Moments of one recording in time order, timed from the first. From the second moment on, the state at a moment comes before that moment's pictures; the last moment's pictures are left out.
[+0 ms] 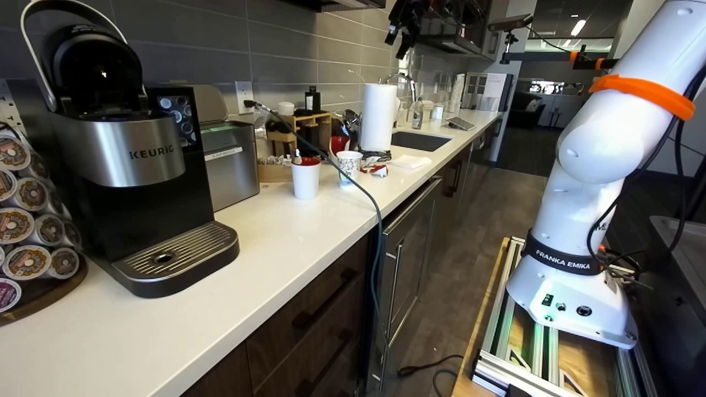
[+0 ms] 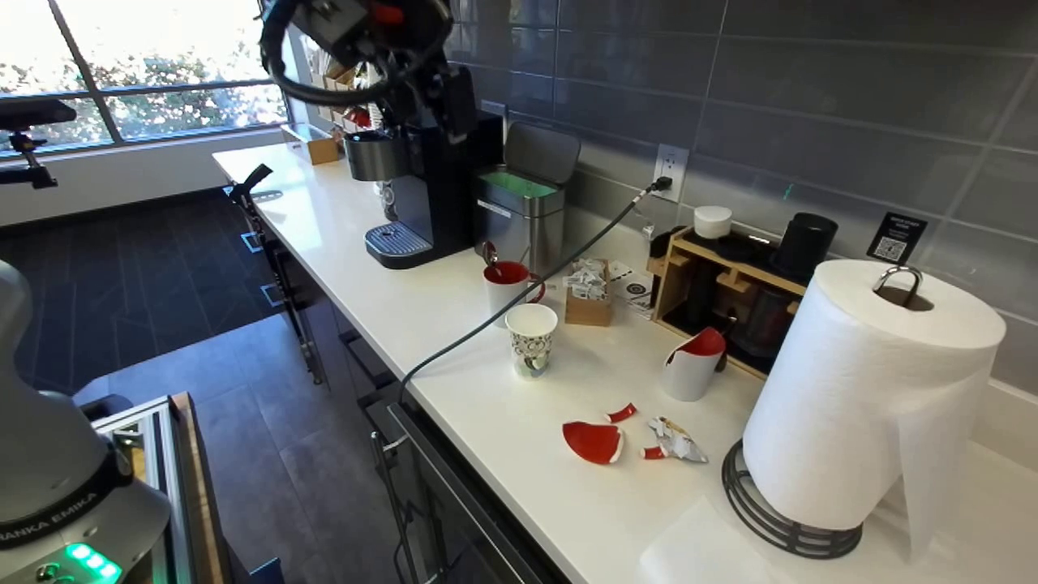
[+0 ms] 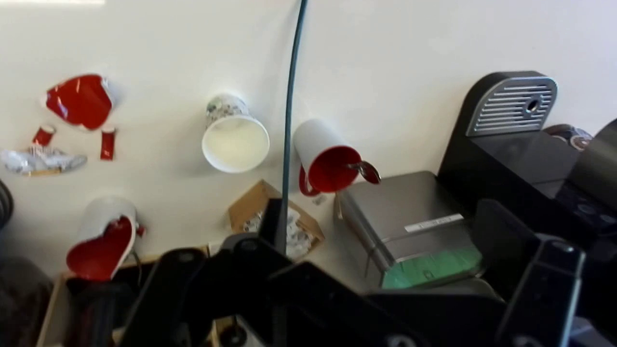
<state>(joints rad) -0.09 -0.37 -0.31 -1.94 0.29 1.72 -0.49</state>
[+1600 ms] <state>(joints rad) 0.21 -0.43 -0.23 -1.76 0.35 2.70 -1.09</state>
